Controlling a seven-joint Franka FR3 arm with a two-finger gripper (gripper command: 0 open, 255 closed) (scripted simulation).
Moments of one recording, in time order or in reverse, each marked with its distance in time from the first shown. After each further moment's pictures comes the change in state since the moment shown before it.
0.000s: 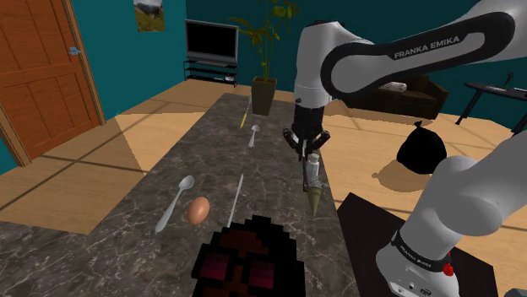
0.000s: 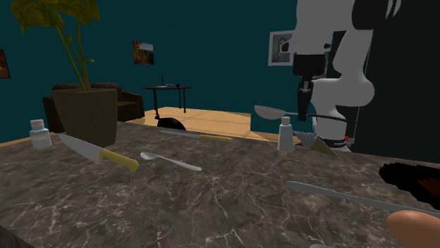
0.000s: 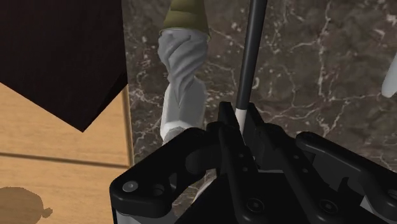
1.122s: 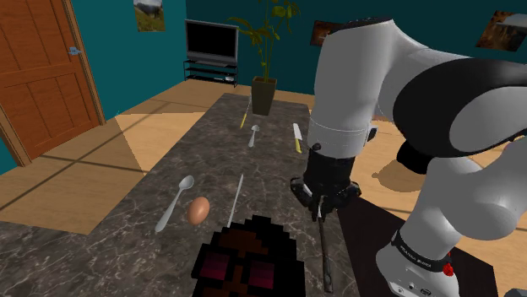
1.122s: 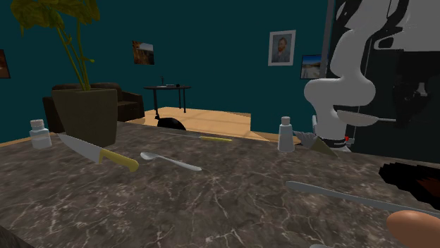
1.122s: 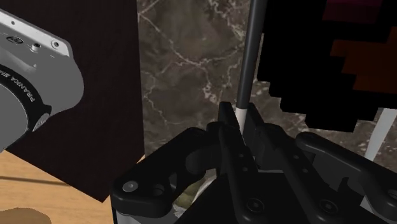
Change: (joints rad) arm 0.225 -0.132 0.299 -0.034 0.241 -0.073 0.380
